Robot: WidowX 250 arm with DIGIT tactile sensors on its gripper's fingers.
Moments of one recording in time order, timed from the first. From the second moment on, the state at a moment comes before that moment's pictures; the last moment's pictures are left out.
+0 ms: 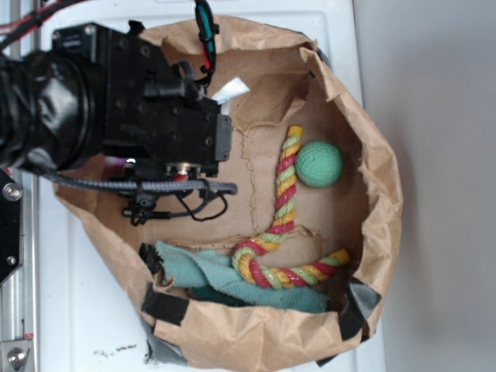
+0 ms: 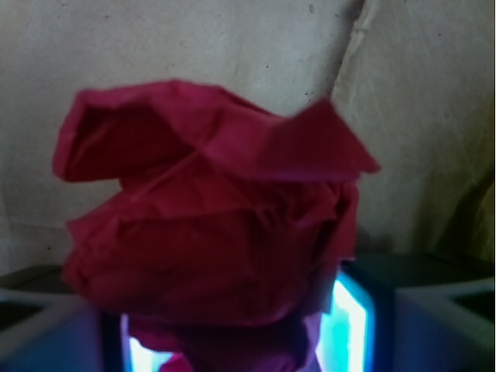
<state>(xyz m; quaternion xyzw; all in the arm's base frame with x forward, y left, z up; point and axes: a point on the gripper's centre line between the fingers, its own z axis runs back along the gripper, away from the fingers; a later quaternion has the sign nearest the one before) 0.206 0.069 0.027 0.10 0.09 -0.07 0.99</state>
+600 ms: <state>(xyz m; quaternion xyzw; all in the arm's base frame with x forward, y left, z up) 0.209 0.070 0.027 0.10 0.09 -0.07 0.99</state>
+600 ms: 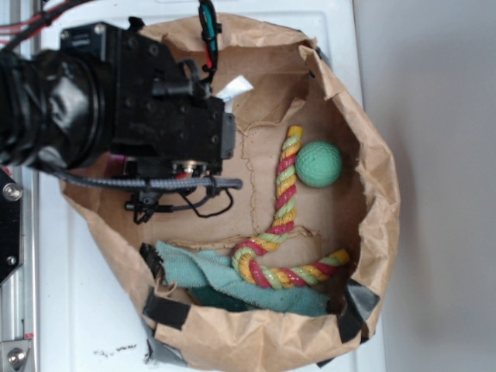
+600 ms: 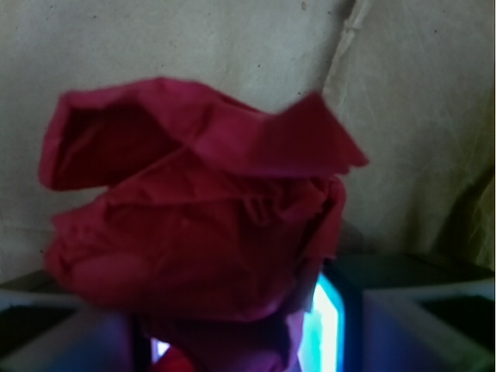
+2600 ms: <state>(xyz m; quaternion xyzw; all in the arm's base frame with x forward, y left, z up) 0.214 0.067 0.041 0.04 0.02 -0.08 1.00</state>
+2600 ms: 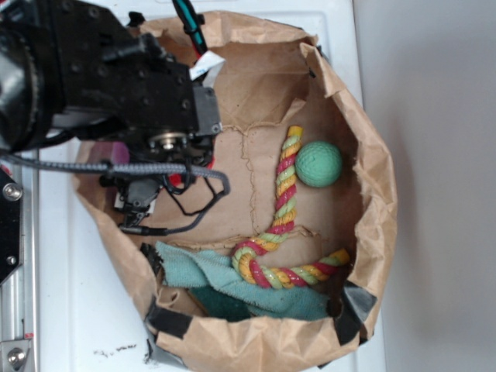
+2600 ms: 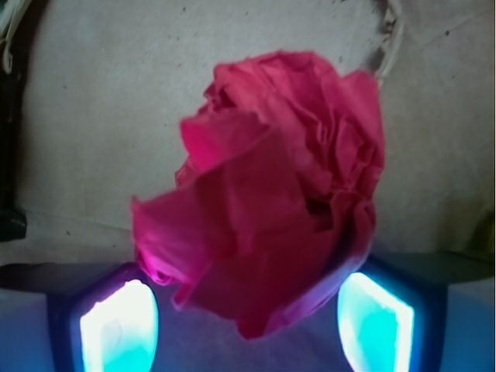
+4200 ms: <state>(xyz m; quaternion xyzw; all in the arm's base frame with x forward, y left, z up) 0.226 0.081 0.079 -0.03 0.07 0.01 1.00</state>
